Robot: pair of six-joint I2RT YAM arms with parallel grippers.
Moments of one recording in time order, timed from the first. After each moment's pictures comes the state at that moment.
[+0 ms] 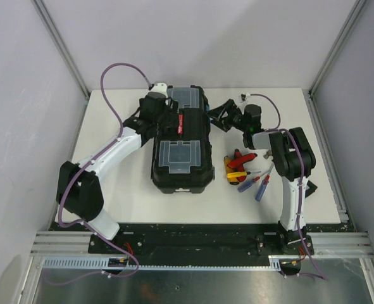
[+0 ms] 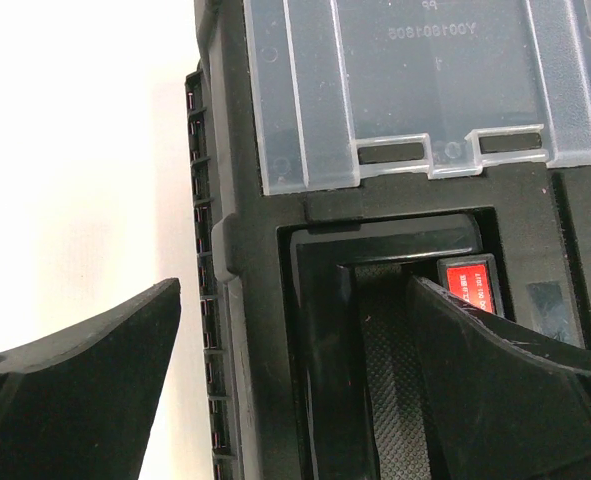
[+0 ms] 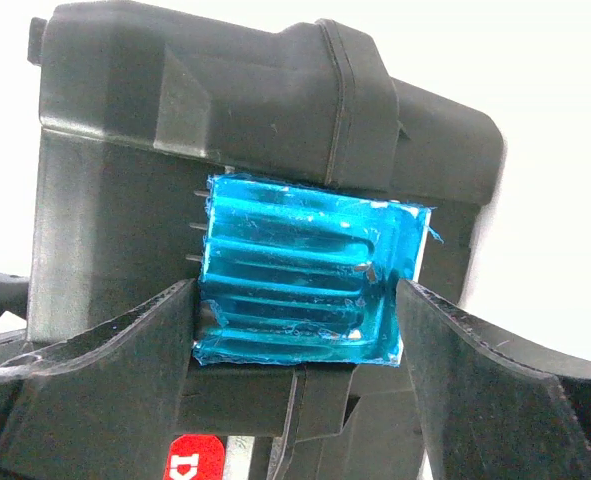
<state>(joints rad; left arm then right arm) -0.49 1.63 1.32 -0.31 -0.28 -0.25 0.26 2.14 1.22 0.77 -0.58 1.10</state>
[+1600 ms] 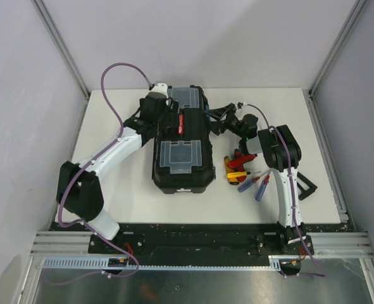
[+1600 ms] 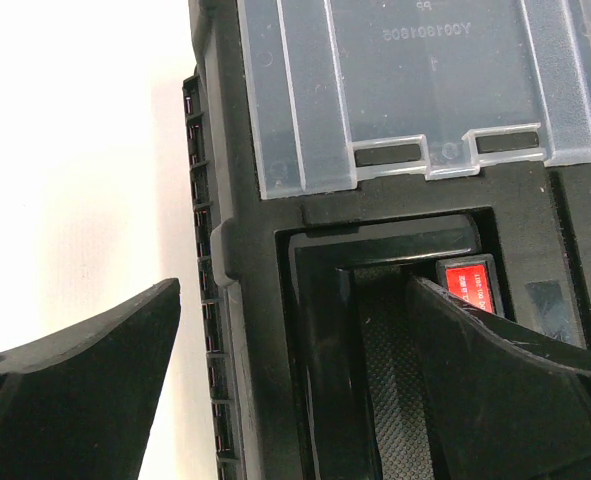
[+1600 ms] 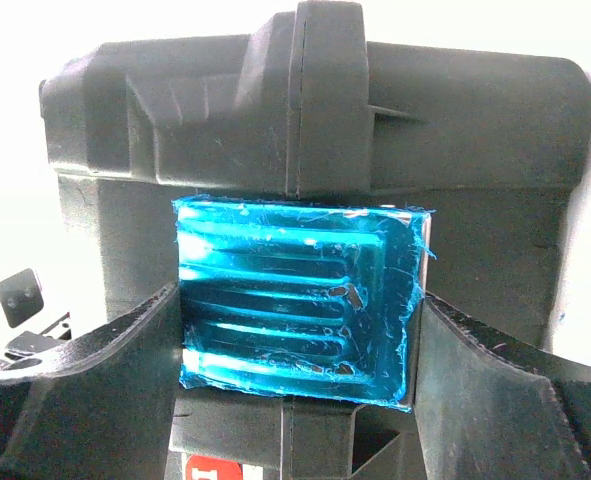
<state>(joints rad) -0.49 1.64 1.33 -0.31 -0.29 -0.25 0.27 2.40 1.29 1.24 -0.67 1.62</state>
